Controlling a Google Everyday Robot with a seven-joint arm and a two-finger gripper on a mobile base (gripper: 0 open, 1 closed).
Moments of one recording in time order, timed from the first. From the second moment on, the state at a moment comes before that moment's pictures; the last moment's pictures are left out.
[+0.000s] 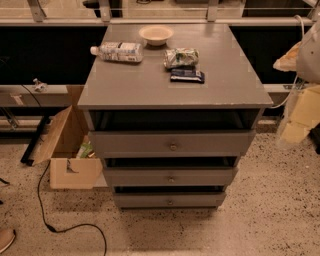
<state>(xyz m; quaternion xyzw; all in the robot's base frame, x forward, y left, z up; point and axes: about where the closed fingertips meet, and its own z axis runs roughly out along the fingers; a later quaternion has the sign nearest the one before) 0.438 -0.217 0.976 -0.60 0.78 -0.03 0.16</state>
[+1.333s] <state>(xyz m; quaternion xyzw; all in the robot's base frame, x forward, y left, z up) 0.453 -0.230 0.806 -0.59 0.78 0.11 0.16</state>
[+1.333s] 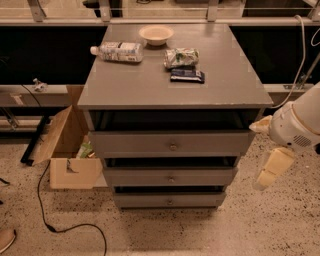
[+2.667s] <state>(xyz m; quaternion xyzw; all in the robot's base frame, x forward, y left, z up) 0.445 -0.224 0.567 -0.58 0.76 0.21 0.19</state>
